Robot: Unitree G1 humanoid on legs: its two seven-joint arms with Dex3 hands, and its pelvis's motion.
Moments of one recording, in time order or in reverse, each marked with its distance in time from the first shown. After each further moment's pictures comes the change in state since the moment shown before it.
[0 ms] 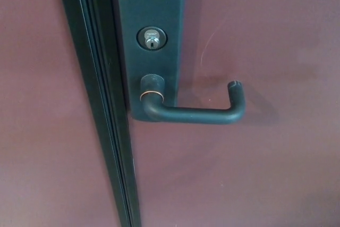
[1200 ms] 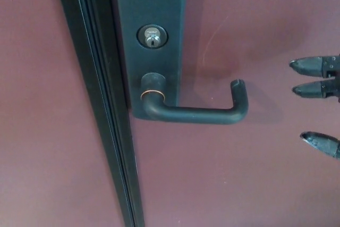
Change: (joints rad) left_arm -0.017 0.007 -0.020 0.000 0.000 -0.002 -0.023; right_arm -0.443 -0.333 0.313 -0.261 -0.169 0.540 0.041
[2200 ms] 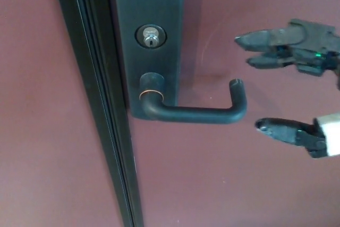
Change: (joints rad) left_arm -0.005 0.020 -0.024 -0.002 0.001 -0.003 -0.011; right_arm -0.274 -0.010 0.188 -0.193 -0.102 0.245 0.018
